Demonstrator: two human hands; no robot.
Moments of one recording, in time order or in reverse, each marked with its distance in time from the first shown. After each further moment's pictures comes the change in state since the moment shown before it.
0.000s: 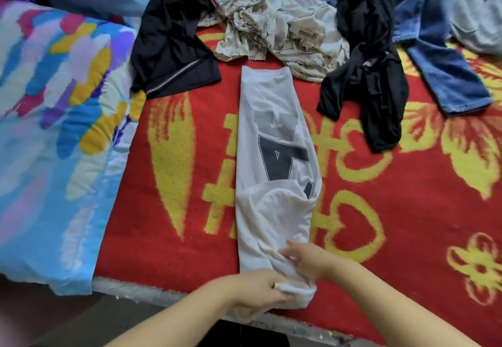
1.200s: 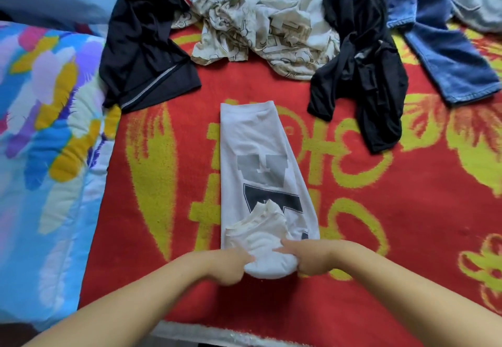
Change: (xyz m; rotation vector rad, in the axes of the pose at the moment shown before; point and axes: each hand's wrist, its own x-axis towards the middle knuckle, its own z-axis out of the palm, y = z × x) left_hand 0.031 -0.022 -0.086 0.443 -0.129 -0.386; right_hand 0.010 -0.001 -0.068 -0.105 -0.256 0.070
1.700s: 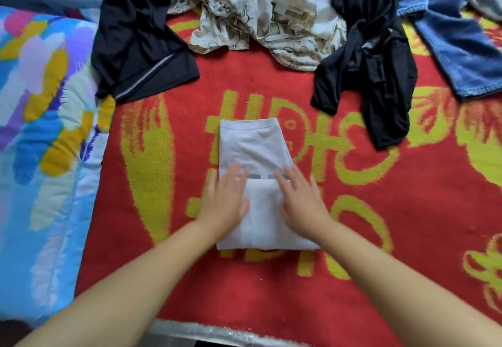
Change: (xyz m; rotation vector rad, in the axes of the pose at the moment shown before) left_hand 0.017 -0.015 -0.048 0.426 1.025 -0.199; right_hand 0.029 0.001 -0.030 -0.104 0.909 0.089
